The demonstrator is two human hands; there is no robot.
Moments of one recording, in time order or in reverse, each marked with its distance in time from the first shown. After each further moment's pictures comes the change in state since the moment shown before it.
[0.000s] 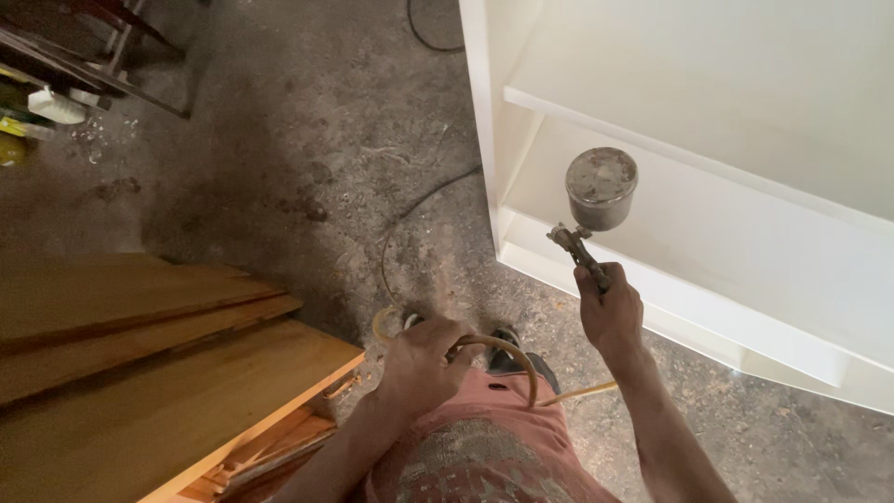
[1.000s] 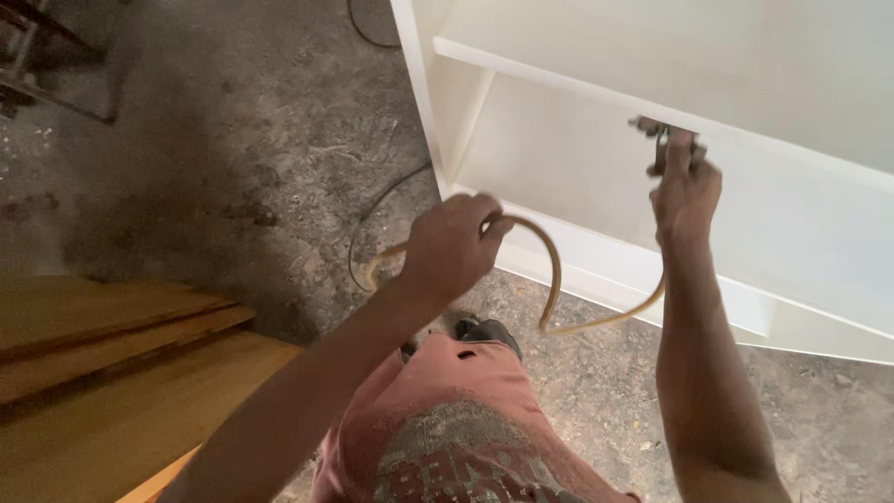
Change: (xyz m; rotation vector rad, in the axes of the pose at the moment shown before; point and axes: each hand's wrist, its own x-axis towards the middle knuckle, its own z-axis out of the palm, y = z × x) left_hand 0.108 0.043 0.031 0.110 0.129 0.178; right_hand 0.101 0.031 -0.116 0.413 0.288 0.116
